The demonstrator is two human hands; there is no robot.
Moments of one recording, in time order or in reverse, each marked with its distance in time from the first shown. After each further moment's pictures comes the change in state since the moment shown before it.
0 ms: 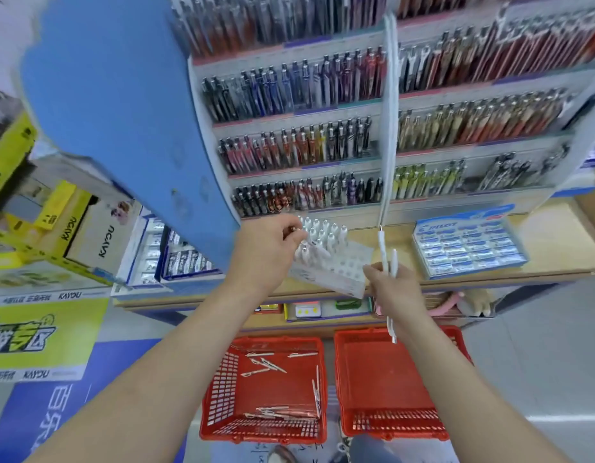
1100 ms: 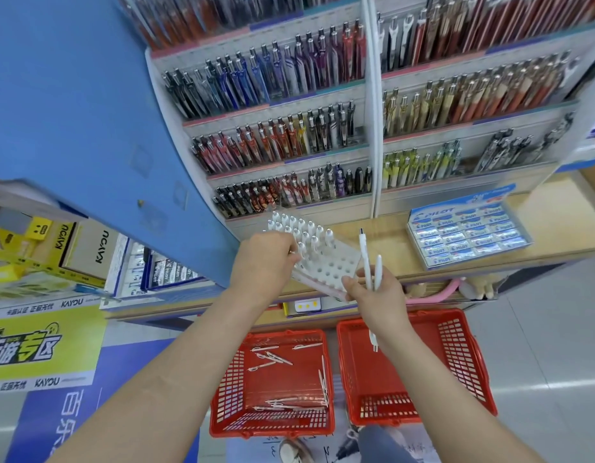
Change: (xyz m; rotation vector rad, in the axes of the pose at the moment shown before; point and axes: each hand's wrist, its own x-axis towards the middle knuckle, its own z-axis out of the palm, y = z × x) left_hand 0.018 -0.022 0.044 0.487 -0.262 0.056; right_hand -0.002 0.026 0.009 -0.032 -0.008 -0.061
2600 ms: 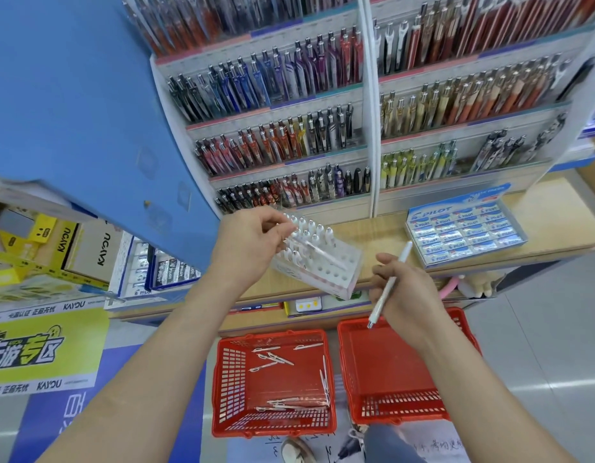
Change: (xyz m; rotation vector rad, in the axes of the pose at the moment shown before) left_hand -0.008 -0.003 -0.042 -0.760 0.098 -0.146; right_hand -0.005 -0.036 -0.032 0.658 -0.139 0.296
